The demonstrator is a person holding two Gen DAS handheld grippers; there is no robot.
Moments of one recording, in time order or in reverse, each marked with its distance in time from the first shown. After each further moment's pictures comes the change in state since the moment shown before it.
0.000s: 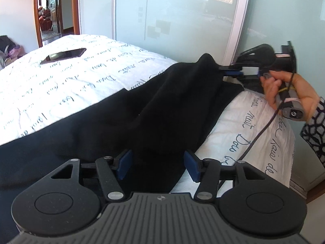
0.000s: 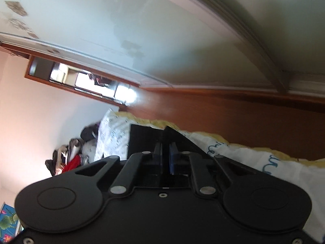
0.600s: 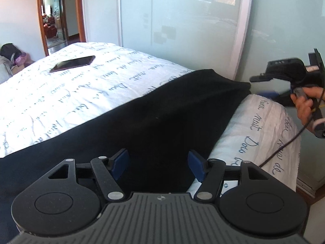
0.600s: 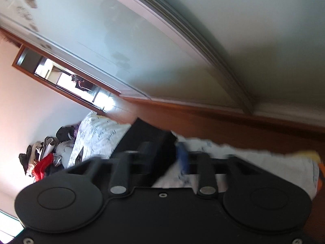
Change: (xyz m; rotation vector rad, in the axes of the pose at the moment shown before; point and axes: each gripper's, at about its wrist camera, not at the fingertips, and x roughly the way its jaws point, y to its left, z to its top) left arm -0.011 0.009 0.003 0.015 -0.023 0.054; right arm -0.056 0.003 -0.030 -0.060 -0.008 -0.187
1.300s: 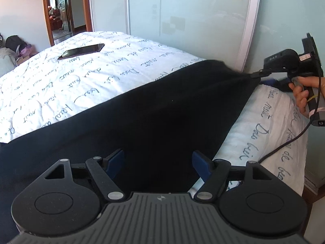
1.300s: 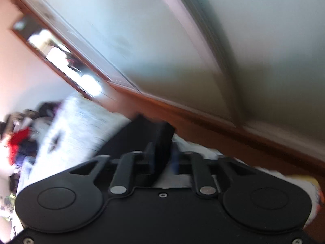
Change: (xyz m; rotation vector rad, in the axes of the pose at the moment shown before) left arm -0.002 0.013 -0.015 -0.015 0.044 0.027; right arm 0.017 0.005 0.013 -0.146 -0.041 -0.157
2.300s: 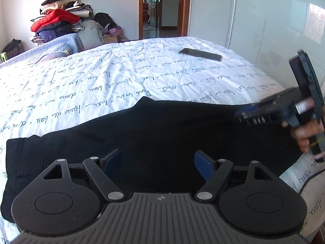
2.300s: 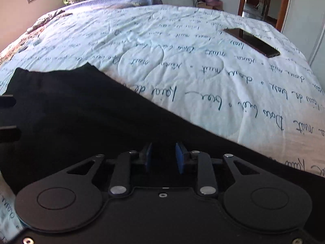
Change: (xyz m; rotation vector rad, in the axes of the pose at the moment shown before) left arm -0.103 0.129 -0.061 -0.350 -0.045 0.373; right arm 0.074 0.295 -0.219 -1.262 0.394 0.434
